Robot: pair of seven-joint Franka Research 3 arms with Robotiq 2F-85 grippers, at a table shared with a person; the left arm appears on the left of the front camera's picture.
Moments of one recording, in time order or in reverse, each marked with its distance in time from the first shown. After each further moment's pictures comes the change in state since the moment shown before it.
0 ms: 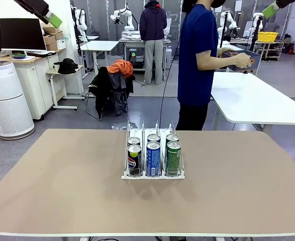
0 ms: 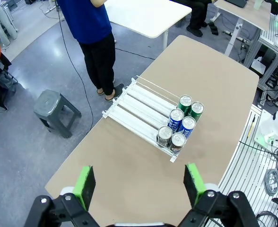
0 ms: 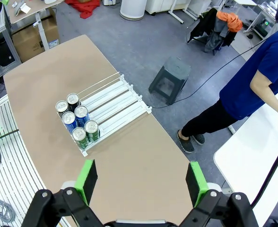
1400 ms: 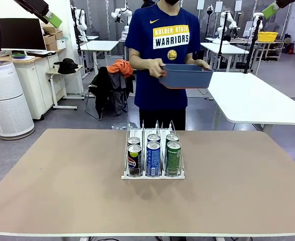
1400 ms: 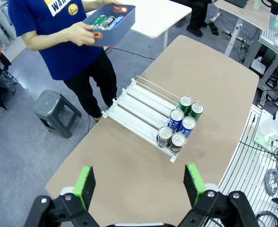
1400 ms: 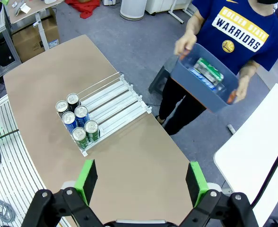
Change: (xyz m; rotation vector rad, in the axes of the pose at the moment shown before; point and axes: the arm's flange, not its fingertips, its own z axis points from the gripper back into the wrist) left arm 0.000 0.000 0.000 0.000 0.000 0.000; right arm 0.000 0.000 0.000 0.000 0.000 0.000
